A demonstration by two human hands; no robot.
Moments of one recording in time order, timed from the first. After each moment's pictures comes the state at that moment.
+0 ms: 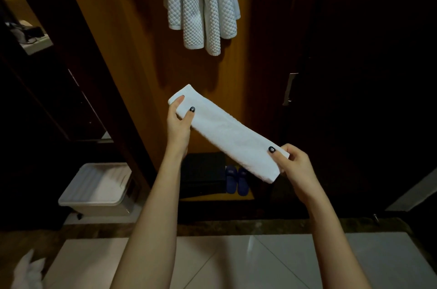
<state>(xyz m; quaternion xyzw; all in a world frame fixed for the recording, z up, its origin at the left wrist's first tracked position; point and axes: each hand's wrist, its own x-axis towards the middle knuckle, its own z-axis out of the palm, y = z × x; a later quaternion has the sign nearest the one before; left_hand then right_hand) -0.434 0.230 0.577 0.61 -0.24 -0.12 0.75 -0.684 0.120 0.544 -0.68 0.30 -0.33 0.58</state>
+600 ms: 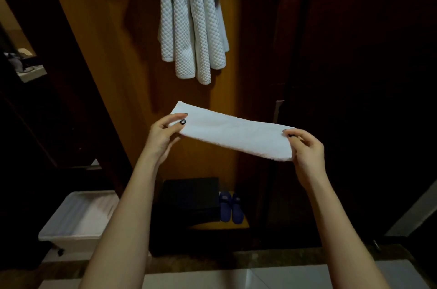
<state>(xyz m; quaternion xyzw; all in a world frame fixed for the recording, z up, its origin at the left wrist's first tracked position) -0.400 0.222 0.622 0.59 -0.28 -0.23 0.72 -0.674 0.061 0.602 -0.58 0.30 -0.51 0.56</state>
